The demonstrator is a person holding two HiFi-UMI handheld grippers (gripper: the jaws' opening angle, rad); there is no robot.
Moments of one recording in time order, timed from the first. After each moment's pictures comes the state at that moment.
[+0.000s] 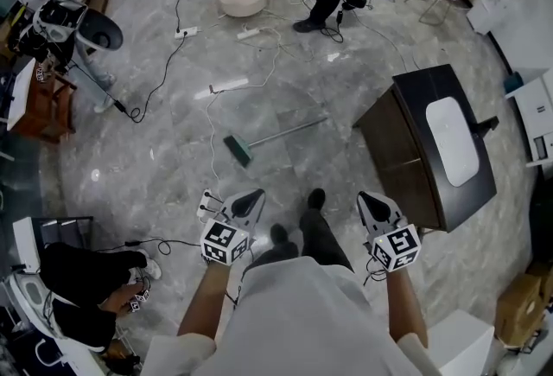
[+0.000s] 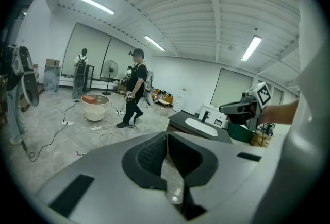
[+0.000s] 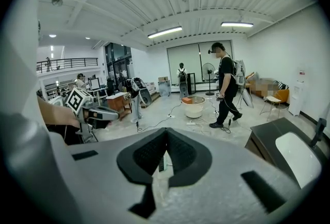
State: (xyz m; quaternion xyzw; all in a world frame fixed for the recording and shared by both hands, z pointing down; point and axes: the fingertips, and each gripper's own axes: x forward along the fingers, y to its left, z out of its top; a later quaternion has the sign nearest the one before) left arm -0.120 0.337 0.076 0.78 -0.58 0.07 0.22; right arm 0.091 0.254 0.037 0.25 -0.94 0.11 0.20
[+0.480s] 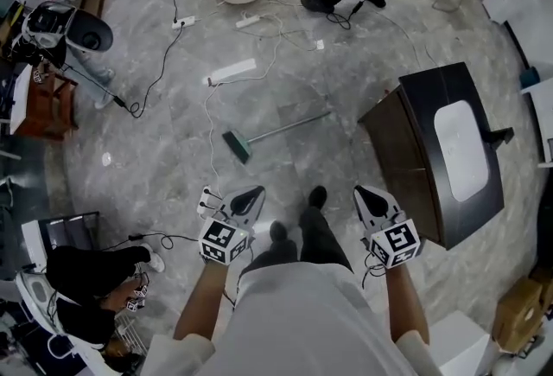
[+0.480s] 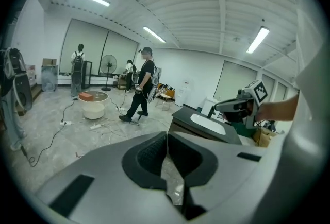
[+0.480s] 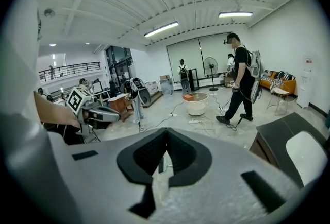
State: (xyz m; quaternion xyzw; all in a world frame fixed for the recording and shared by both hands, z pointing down) left arm -0.102 0.221 0.112 0.78 -0.57 0.11 0.24; right arm 0.089 0.132 0.085 0.22 -0.94 0.15 0.20
